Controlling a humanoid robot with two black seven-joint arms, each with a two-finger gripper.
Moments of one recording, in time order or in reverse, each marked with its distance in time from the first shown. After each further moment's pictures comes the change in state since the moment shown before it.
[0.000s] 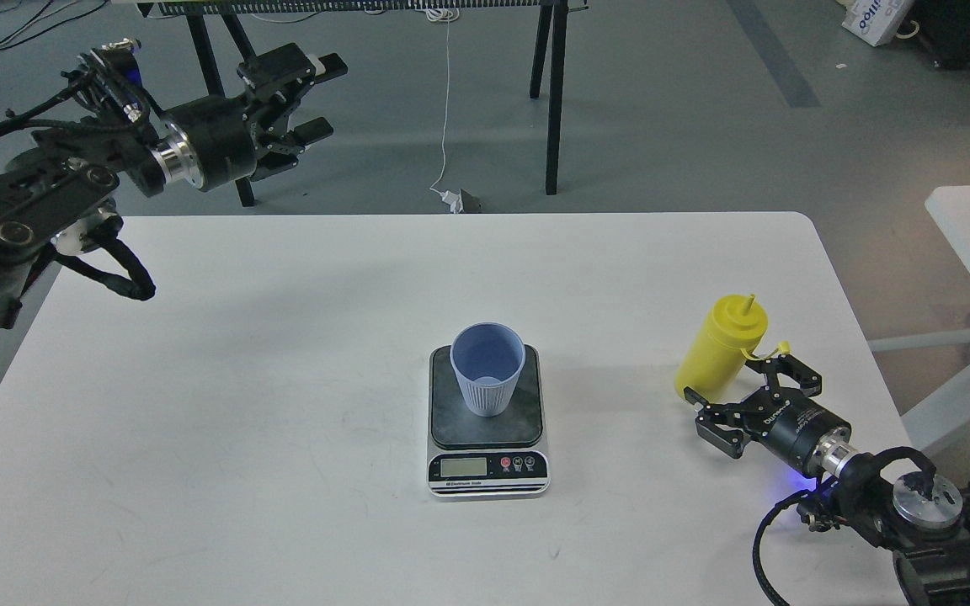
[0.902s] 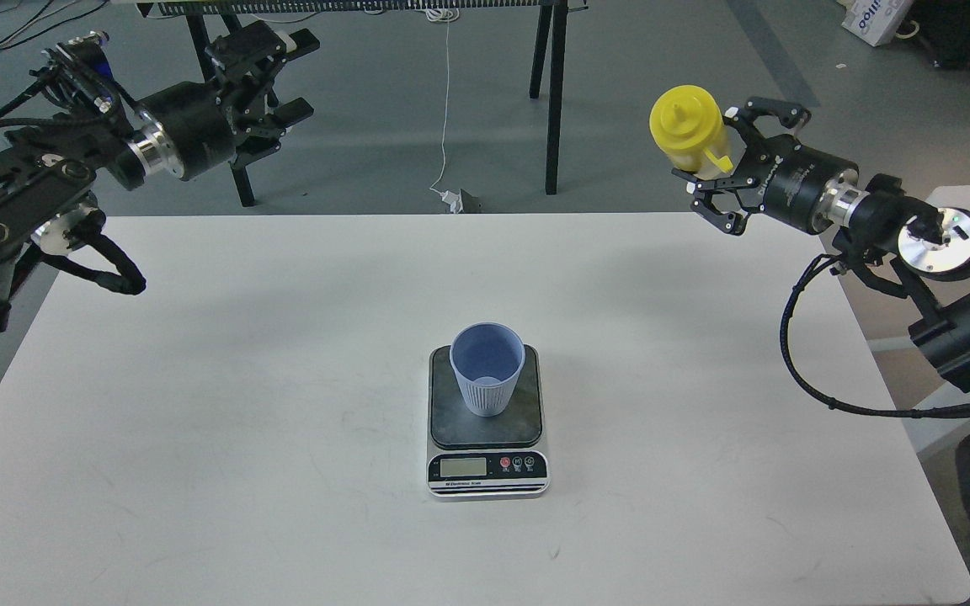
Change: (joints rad) left arm 0.072 0.018 -0.195 0.017 -0.014 0.000 0.000; right arm 0.609 -0.080 -0.086 0.148 -0.695 -0.017 0.102
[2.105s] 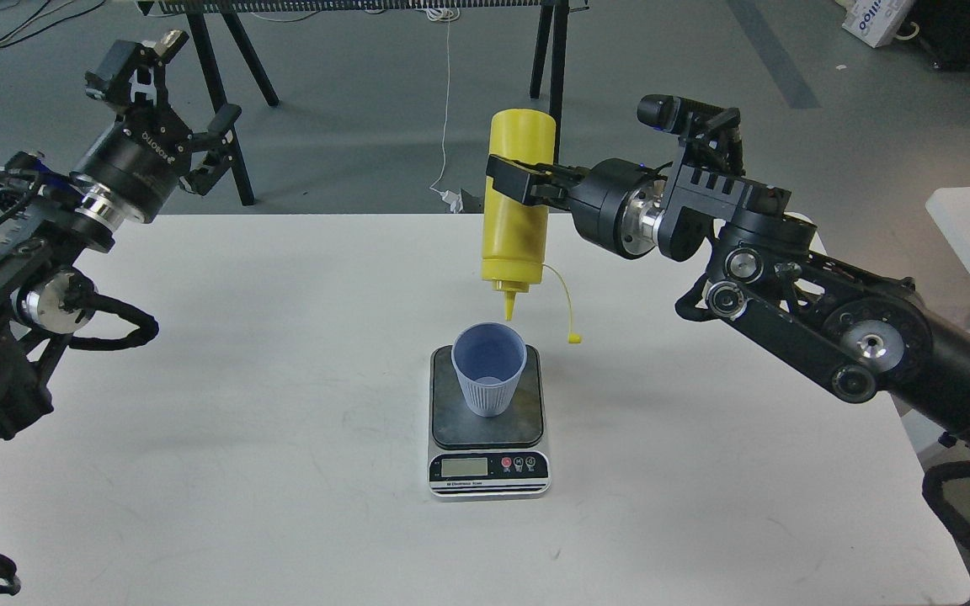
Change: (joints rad) left arm 0.297 -0.050 -0.446 -0.033 -0.111 0.000 0.000; right arm -0.003 0.063 -0.380 0.606 -1.286 -0.292 0.117
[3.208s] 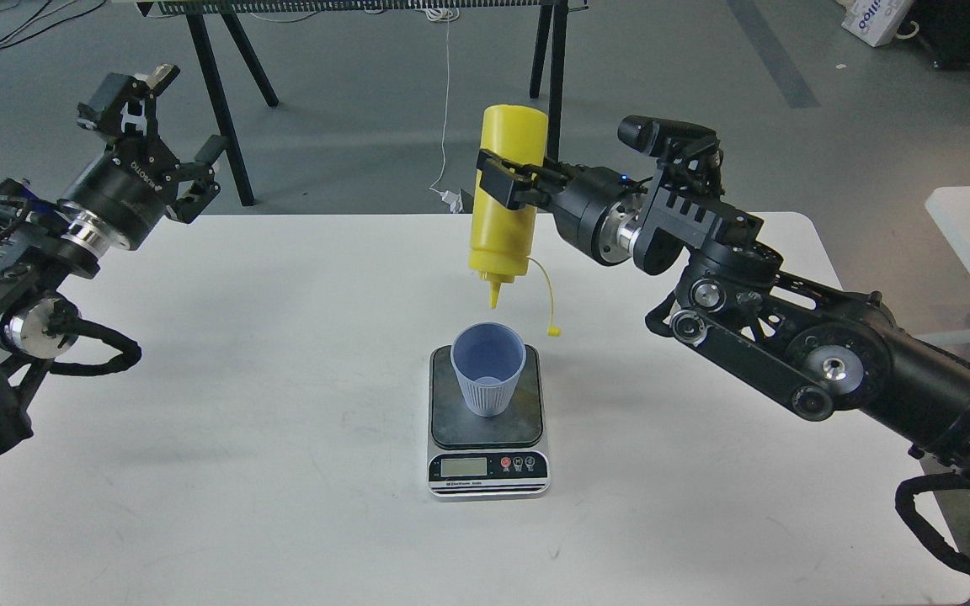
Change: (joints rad) left arm 0.058 0.042 0.017 -0.002 0.002 0.000 0.000; right arm -0.026 0.055 0.086 -0.029 -0.018 -0.112 -0.049
